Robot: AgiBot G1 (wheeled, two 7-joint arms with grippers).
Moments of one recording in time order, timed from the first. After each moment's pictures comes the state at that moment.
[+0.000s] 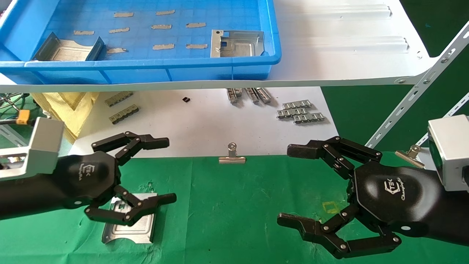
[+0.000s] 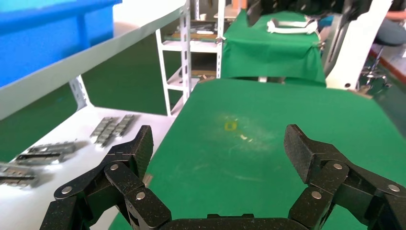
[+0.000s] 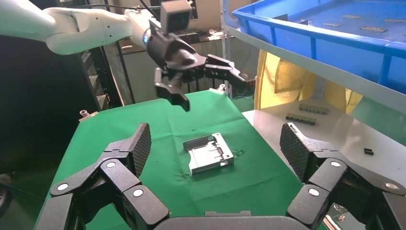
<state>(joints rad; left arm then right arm) -1.26 0.70 0.48 -0.90 0.79 1.53 0.07 1.08 -0.56 -0.38 1.23 -0.63 -1.43 0.12</state>
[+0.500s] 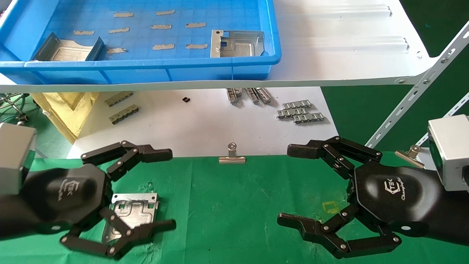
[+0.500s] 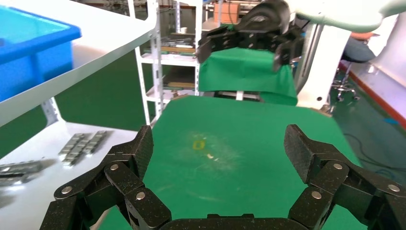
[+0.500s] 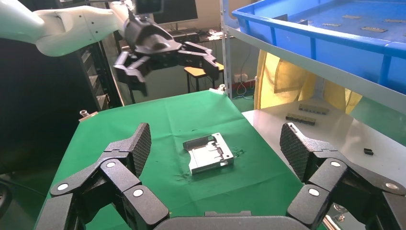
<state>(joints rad) -1.13 0.64 0.34 -1.17 0.75 1.51 -0.11 1.08 -0.56 -0.38 1.23 -0.63 -1.43 0.12</state>
